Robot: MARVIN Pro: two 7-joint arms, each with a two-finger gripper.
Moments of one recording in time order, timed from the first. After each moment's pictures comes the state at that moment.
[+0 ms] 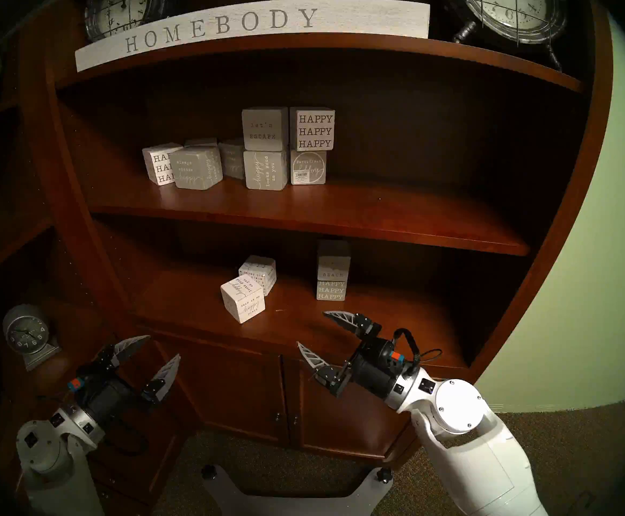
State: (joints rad) left arm 2.07 -1.80 -2.19 -2.12 -0.04 -0.02 -1.06; right arm -1.83 -1.11 1.43 -1.88 0.32 -0.25 0.67
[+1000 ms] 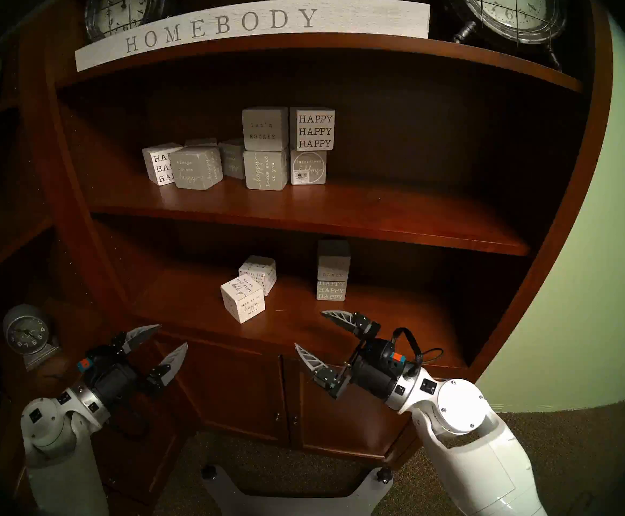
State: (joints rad) left arm 1.92 -1.70 -2.16 -2.00 -0.04 0.08 -1.10; right arm -1.84 -1.12 1.44 -1.89 0.32 -0.25 0.71
